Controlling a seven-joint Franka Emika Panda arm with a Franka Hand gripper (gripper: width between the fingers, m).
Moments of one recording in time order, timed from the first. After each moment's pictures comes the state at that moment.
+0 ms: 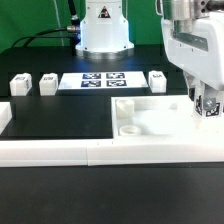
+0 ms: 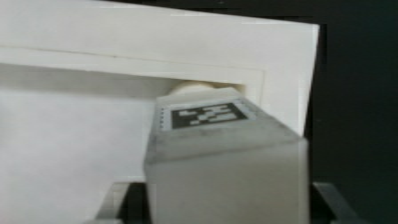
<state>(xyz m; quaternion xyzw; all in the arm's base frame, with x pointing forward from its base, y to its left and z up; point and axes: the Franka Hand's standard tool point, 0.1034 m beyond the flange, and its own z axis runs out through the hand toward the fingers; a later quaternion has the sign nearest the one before) 0.632 0.106 0.070 -0.74 0.67 0.01 0.07</state>
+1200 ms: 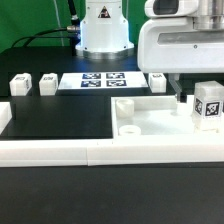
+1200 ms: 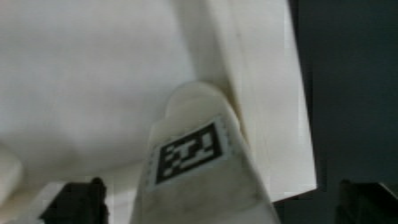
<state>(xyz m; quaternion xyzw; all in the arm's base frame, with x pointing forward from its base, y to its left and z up) 0.630 0.119 0.072 -0.99 0.11 -0.04 0.03</state>
